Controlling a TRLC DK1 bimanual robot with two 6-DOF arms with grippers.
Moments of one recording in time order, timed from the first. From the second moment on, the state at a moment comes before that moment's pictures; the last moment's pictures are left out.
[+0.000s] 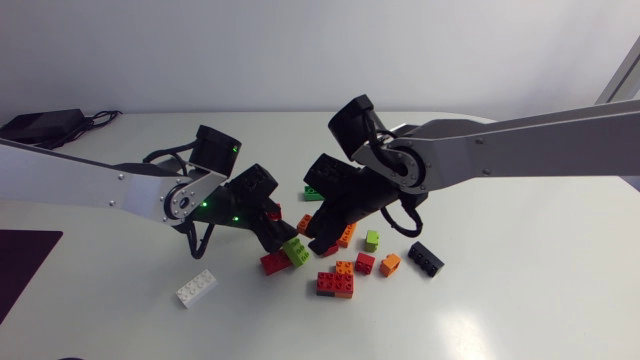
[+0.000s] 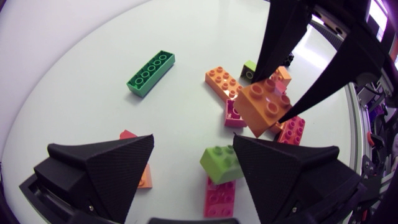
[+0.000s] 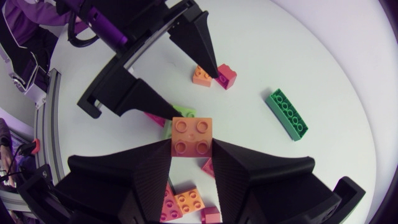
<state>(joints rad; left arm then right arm) -0.43 1.73 0.90 -0.02 0.35 0.43 0.65 1.73 1.18 -0.37 -0.26 -0.36</state>
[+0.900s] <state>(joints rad) -0.44 1.51 0.82 -0.02 0.38 0.48 0.50 2.11 1.44 -0.37 -0.26 -0.36</state>
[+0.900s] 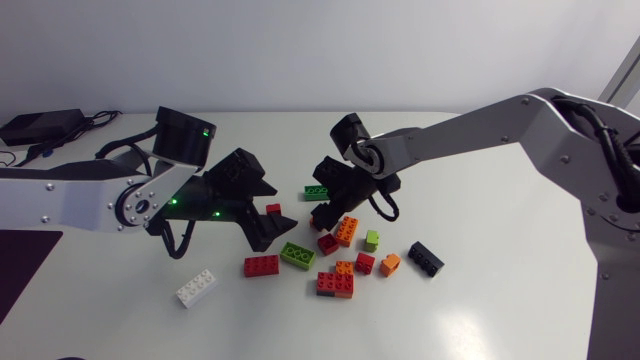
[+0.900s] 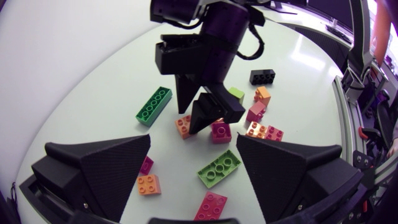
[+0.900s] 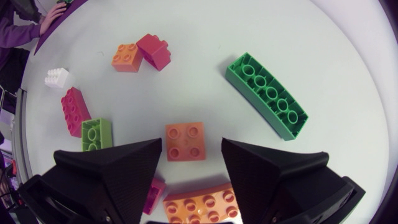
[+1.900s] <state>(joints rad) -0.64 1.88 1.06 -0.34 0.48 0.90 0.29 1.55 0.95 -0.44 -0.50 -0.57</state>
